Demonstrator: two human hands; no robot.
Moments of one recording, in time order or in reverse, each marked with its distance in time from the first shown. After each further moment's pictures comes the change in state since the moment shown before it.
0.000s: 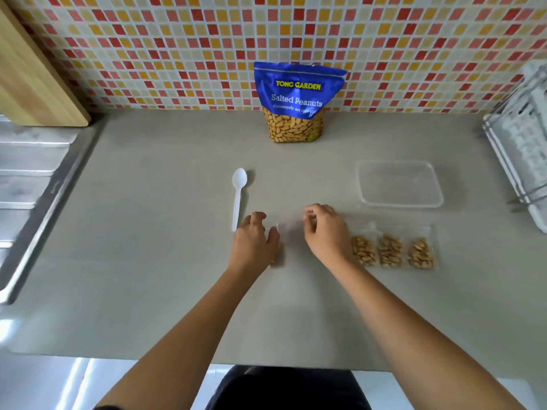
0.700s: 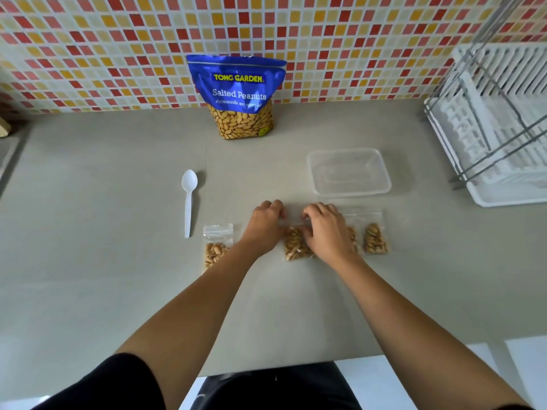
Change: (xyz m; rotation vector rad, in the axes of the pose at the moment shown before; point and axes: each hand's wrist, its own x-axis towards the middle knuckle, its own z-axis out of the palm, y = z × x) left_hand 0.037 0.068 0.075 0.052 -0.392 0.246; right_hand -0.009 0.076 -0.045 -0.263 -0.074 -0.052
